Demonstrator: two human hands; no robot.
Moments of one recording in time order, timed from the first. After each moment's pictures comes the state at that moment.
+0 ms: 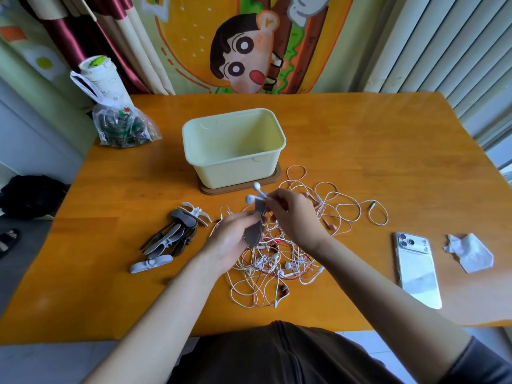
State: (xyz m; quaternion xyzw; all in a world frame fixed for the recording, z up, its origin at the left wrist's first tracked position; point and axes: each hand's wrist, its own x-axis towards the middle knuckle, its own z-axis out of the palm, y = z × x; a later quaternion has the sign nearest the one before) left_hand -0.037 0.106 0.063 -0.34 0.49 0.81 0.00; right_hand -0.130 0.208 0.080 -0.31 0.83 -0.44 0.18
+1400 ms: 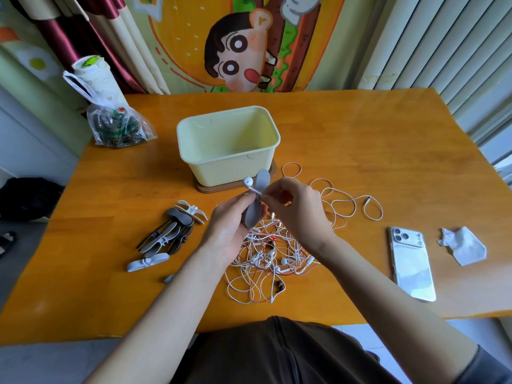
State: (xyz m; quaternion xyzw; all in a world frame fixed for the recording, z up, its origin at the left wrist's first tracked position) left_hand -0.049 0.121 0.093 -0.37 0.39 0.83 -0.11; right_hand -0.125 0.223 0.099 -0.33 0.82 -0.46 0.09
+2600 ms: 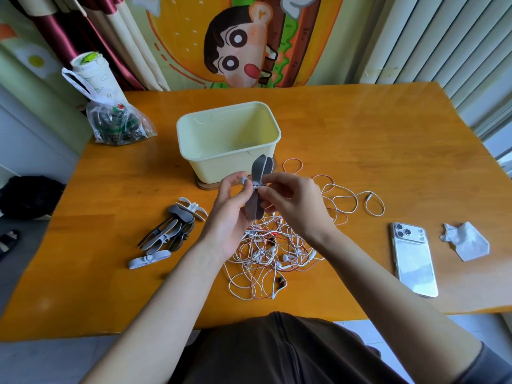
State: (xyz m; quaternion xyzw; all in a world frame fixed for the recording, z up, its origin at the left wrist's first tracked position) left_hand -0.043 0.116 0.097 -0.28 0.43 0.85 -0.12; right_hand -0.120 0.220 0.110 -0.28 0.77 -0.55 0.17
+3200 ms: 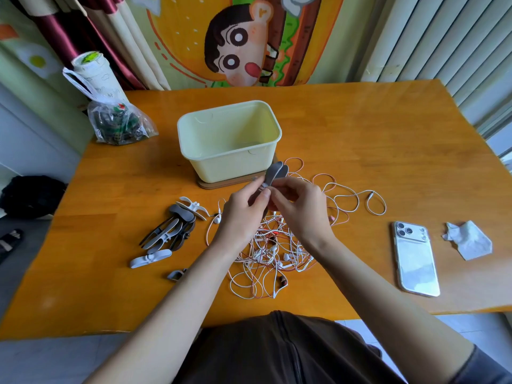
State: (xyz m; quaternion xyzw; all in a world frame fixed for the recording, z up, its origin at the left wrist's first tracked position) left_hand -0.045 0.126 0.099 -0.24 0.76 0.59 -0.10; right_hand -0.117 0.222 0.092 -0.24 0.79 -0.55 0.10
